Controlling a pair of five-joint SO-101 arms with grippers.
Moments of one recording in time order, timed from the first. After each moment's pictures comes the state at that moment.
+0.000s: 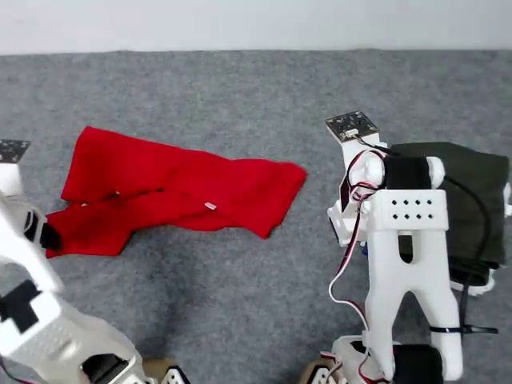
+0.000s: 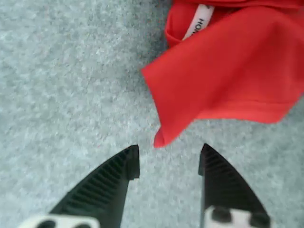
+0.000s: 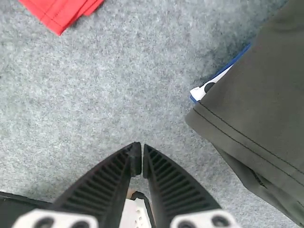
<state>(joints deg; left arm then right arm) -46.7 14.4 4.4 82.4 -35.9 -4.2 -20.7 13.0 100.6 16.4</state>
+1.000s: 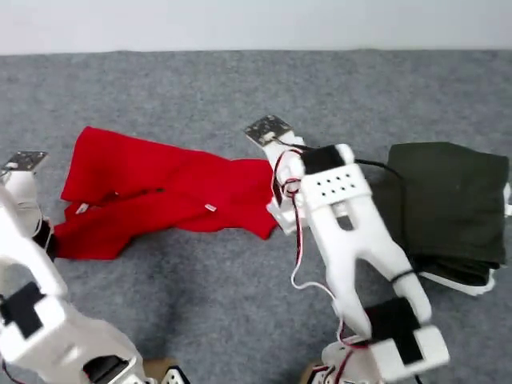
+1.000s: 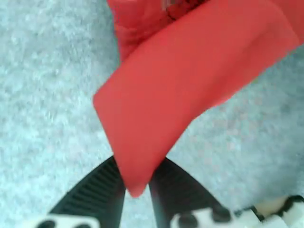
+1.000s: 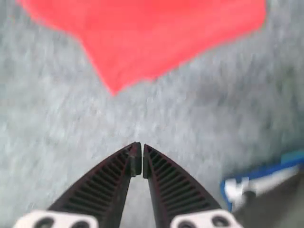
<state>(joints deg) -45.2 8.4 8.4 93.2 -35.9 -21.5 -1.8 13.0 78.5 16.4</state>
